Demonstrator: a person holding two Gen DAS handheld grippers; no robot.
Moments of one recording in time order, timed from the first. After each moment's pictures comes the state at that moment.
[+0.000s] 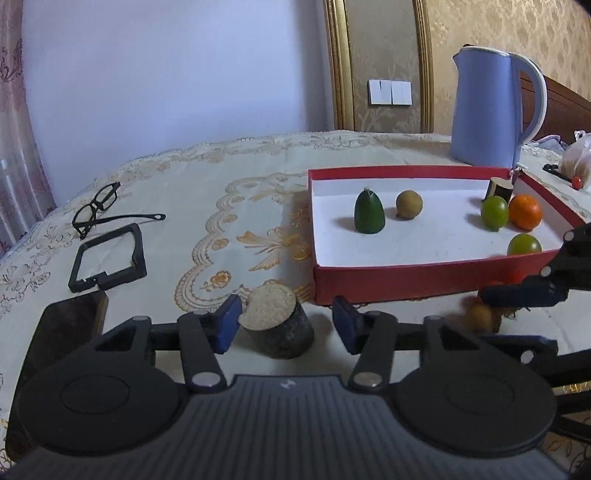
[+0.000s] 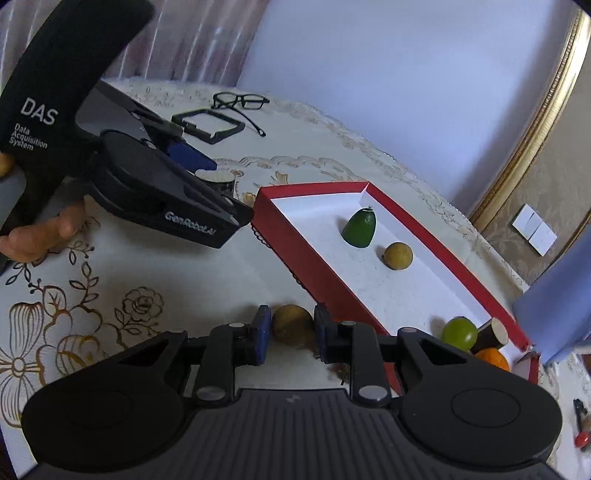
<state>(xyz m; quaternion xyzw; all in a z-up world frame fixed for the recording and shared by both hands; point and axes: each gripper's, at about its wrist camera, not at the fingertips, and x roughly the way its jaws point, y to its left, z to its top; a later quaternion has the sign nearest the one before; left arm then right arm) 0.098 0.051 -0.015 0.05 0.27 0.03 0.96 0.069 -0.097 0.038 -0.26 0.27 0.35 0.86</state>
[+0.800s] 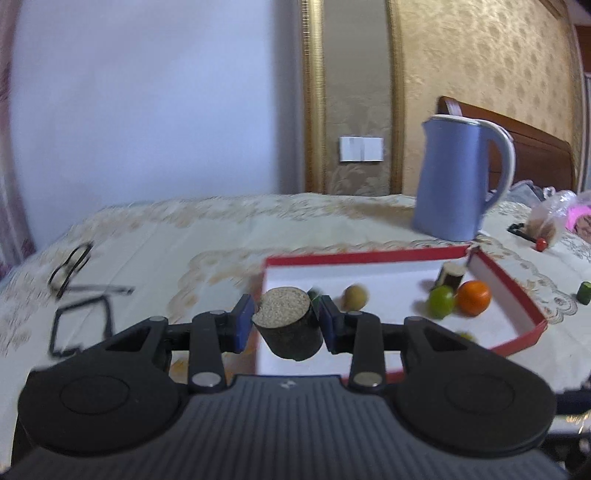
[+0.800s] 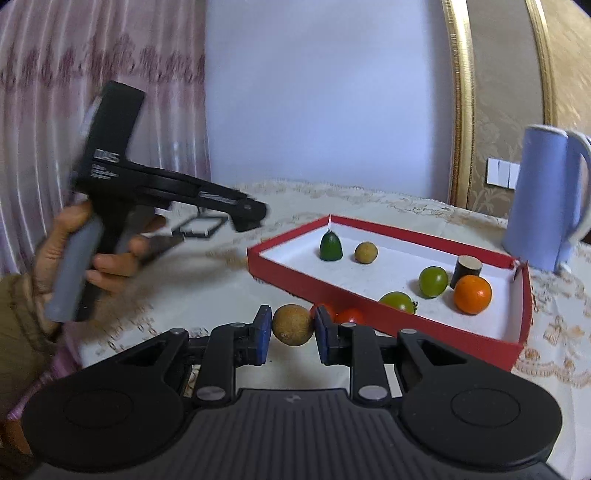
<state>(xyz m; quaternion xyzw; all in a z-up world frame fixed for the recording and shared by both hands) 0.111 0.013 0.054 0.03 0.21 -0.02 0.98 0.023 -0.215 0.060 0.02 0.23 0.36 0.90</state>
